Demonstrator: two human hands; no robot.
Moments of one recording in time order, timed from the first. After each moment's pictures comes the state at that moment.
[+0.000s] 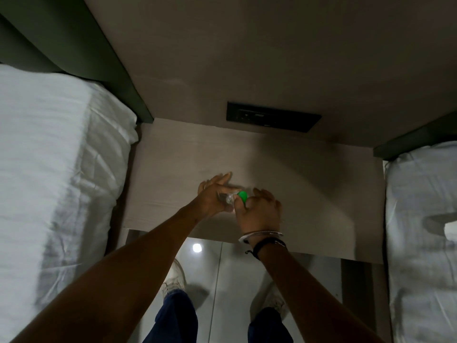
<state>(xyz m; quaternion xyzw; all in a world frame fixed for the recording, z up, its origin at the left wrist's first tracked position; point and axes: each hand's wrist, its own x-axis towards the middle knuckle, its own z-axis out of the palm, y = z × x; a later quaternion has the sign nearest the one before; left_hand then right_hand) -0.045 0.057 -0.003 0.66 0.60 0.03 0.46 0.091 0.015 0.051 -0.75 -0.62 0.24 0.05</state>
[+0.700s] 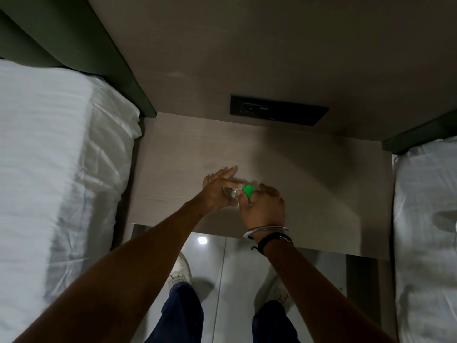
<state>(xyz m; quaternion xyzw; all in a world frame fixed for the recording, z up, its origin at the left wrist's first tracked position) -0.047 0.063 -0.014 0.70 0.57 0.01 0.43 0.091 0.018 0.057 -0.74 -0.63 0.25 0.00</state>
